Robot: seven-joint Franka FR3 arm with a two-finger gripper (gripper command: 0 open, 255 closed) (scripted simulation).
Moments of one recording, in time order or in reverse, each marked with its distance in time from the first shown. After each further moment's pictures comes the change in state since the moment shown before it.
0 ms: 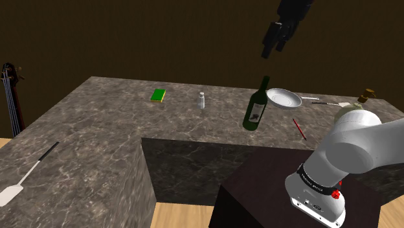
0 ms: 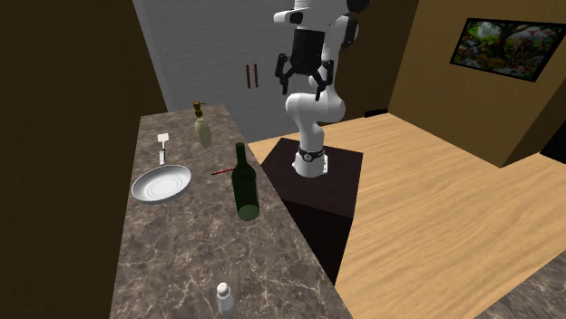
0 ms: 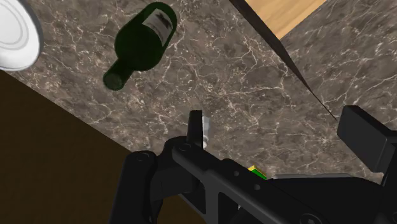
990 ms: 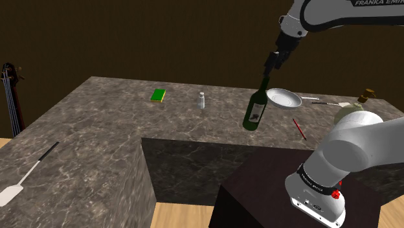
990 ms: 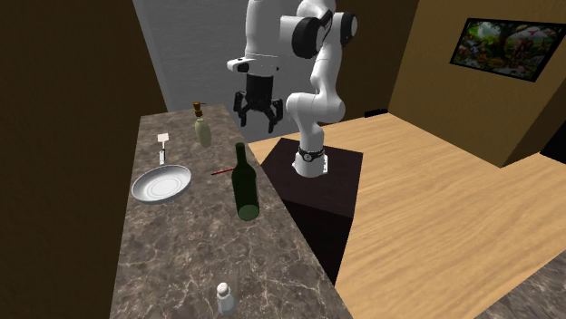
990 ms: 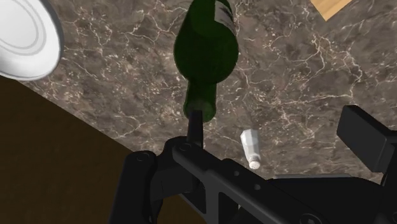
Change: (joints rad) arm -0.083 0.034 -0.235 -0.266 -0.138 0.330 -0.205
